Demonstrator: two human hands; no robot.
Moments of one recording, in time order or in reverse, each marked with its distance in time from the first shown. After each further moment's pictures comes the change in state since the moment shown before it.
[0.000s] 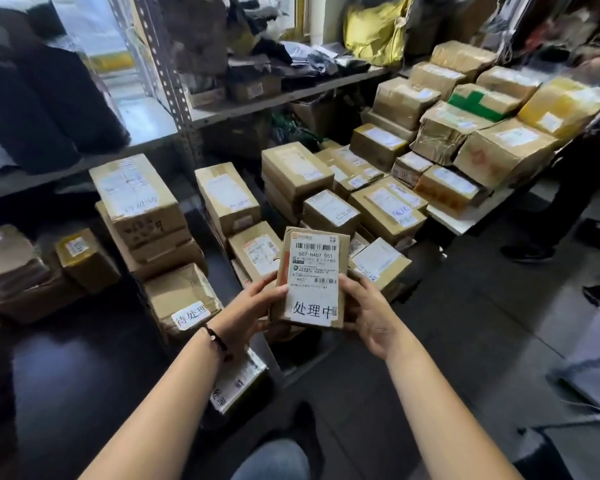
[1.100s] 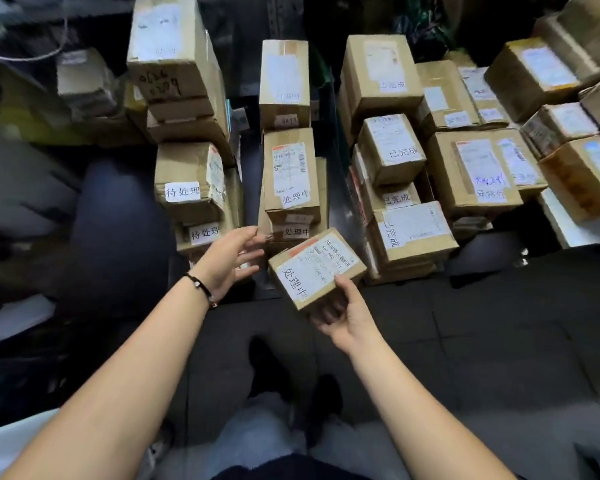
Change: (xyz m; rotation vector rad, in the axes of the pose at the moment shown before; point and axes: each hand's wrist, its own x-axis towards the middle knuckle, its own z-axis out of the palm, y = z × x) left_hand 0.017 -0.075 0.066 -0.258 0.797 -0.154; right_hand 0.053 0.080 -0.103 0.226 -0.025 0.709
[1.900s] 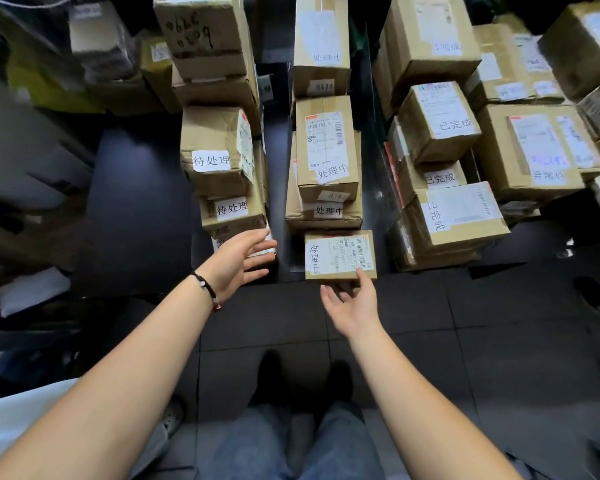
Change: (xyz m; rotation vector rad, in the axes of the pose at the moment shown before) left_hand 0.003 -0.042 -0.055 -0.032 -0.064 -0.094; right_hand 0.053 0.052 0.013 0.318 0.143 -0.005
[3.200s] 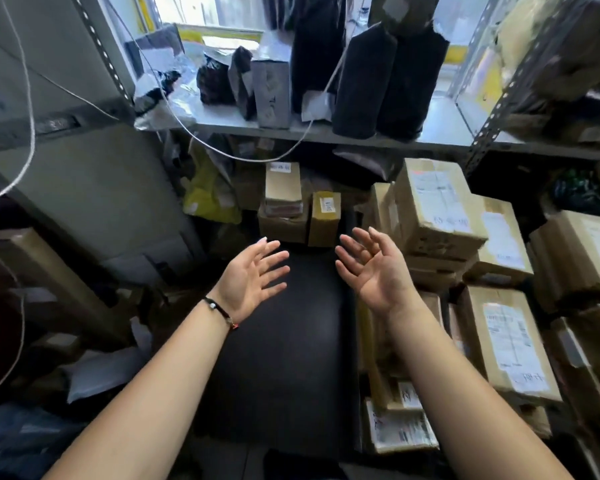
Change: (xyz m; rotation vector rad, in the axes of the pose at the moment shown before) left_hand 0.020 0.214 -0.327 -0.346 -0.035 0.337; right_hand -0.060 0.170 0.434 -0.654 -0.580 -0.245
